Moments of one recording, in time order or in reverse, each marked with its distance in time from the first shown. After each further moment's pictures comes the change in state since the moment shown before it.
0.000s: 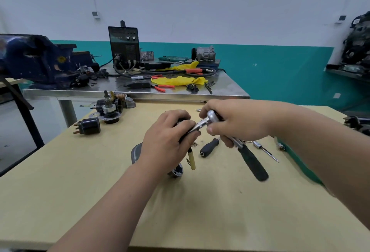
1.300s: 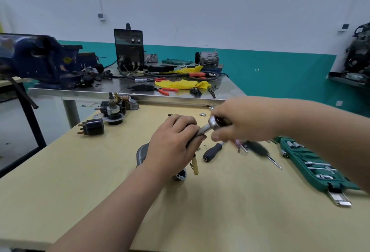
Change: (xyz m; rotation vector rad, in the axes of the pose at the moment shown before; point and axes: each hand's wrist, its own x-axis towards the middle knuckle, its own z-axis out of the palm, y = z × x) left_hand 0.002 -0.003 0.004 0.018 0.037 0.078; right_hand 0.006 -0.010 -0.012 -0.412 0.013 -0.067
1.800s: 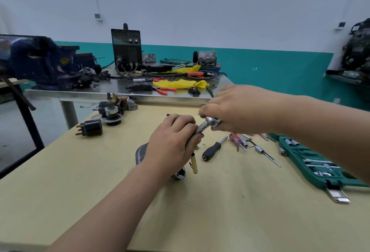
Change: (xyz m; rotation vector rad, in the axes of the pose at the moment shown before) left_hand 0.001 -0.001 -0.001 0.017 -0.026 0.022; right_hand 0.005 0.005 -0.003 -0.414 0.171 -0.216
